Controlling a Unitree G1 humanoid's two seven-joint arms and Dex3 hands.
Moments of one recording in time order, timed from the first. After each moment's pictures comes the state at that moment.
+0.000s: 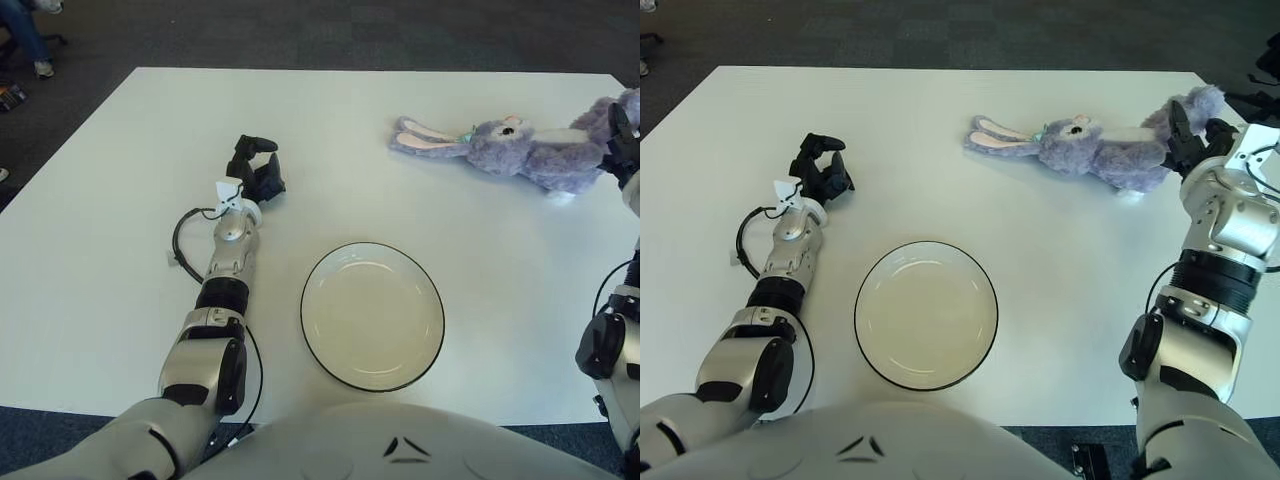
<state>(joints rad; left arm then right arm) -0.47 0.04 0.16 0.68 -0.09 -0.36 0.01 -0.59 -0.58 -0.52 0.37 0.17 0.64 -0.08</state>
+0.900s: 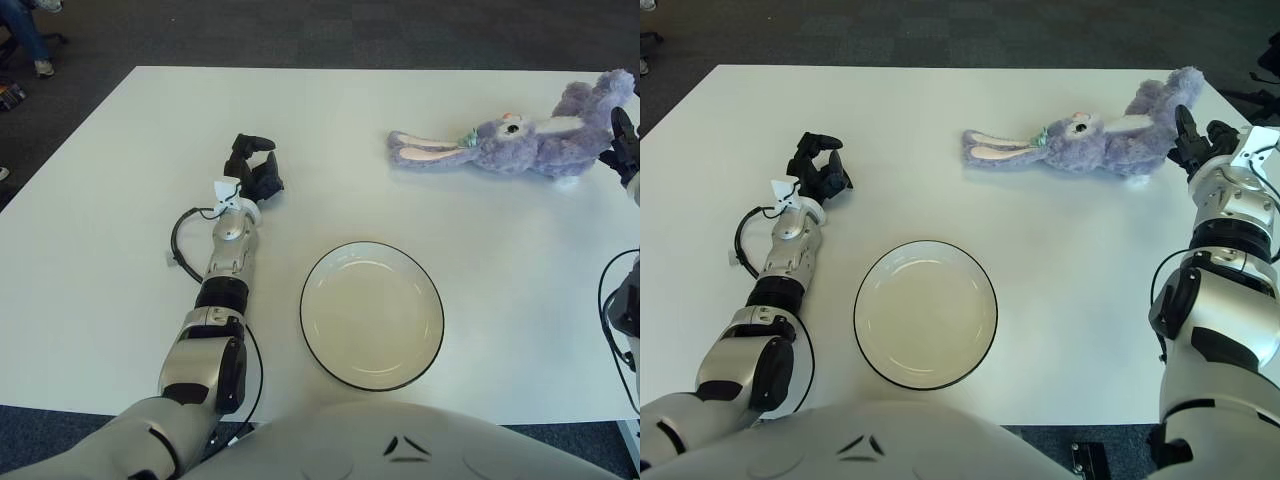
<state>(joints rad) -0.47 0.04 0.17 0.68 -0.09 -0.36 0.03 -0.80 -0.70 -0.44 0.96 0.15 0.28 0.02</state>
